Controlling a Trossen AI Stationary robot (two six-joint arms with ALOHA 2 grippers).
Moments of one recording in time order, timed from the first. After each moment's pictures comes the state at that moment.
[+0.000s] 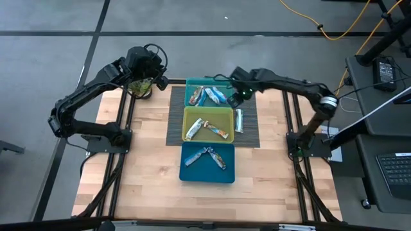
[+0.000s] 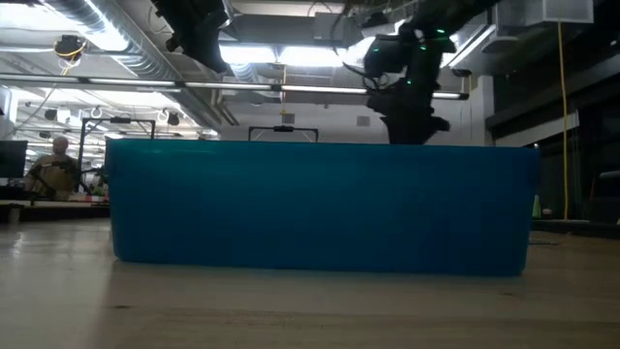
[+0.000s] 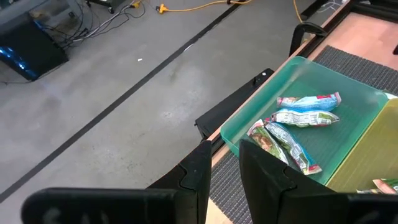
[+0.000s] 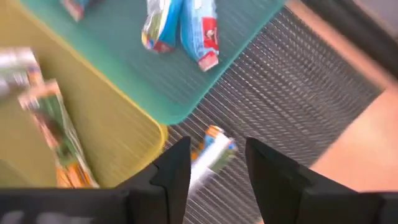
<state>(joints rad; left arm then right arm) 0.71 1.15 1.27 -0.72 -0.19 0.07 -0.52 1.68 1.35 -0.92 0.06 0.37</state>
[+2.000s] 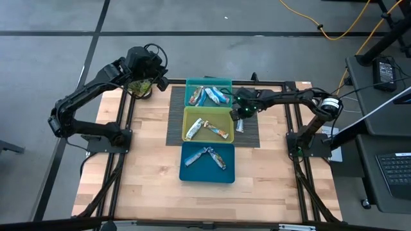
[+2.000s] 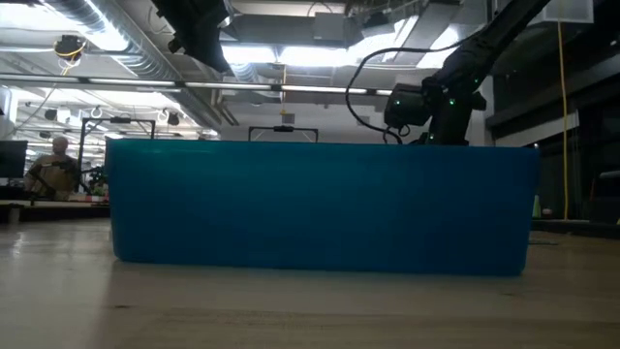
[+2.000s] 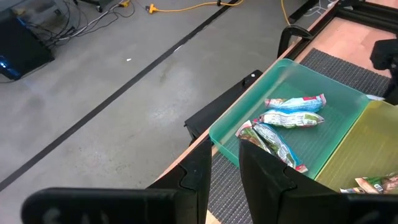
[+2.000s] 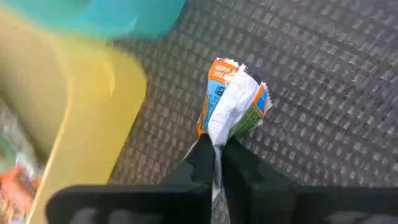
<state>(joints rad) 0.71 1.15 1.27 -0.72 -0.14 0.05 -0.50 1.67 0.89 -0.49 -0.08 0.62</state>
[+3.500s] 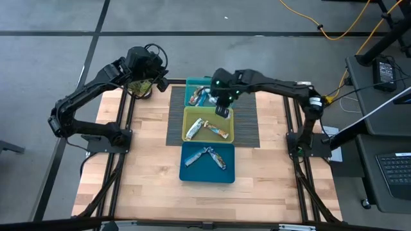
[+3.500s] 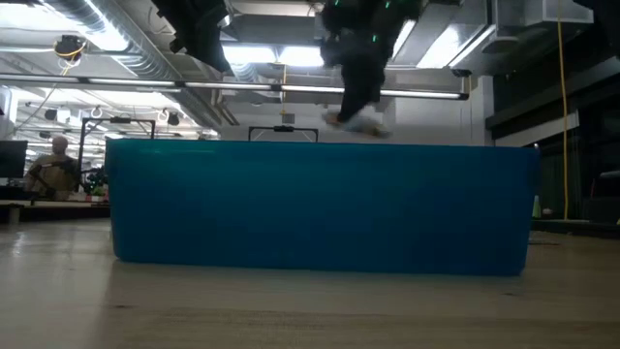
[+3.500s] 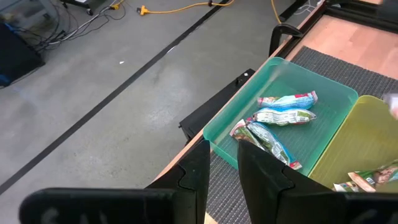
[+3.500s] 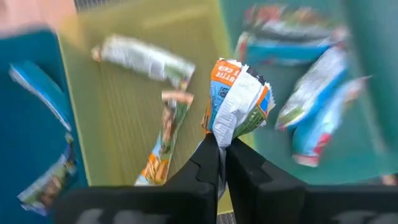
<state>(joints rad) 0.71 1.15 1.27 -0.72 -0.11 0.07 -0.32 1.86 1.74 -1.02 -0.08 -0.08</state>
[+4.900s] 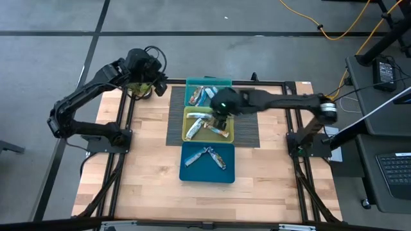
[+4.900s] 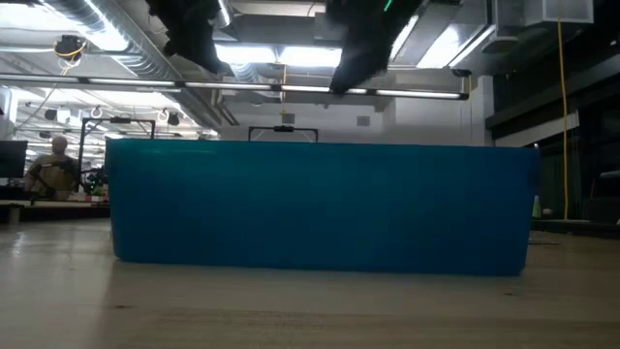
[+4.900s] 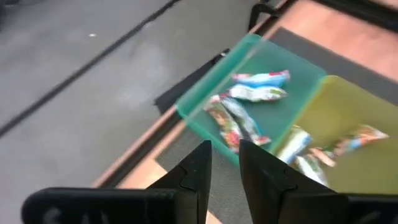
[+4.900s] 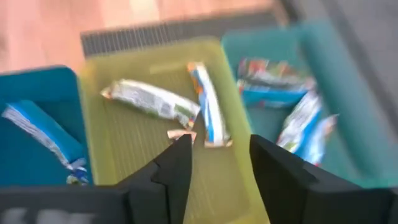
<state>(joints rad) 0.71 1.13 1.27 -0.83 -0.01 0.00 -0.11 1.67 1.50 -0.72 0.24 0.05</state>
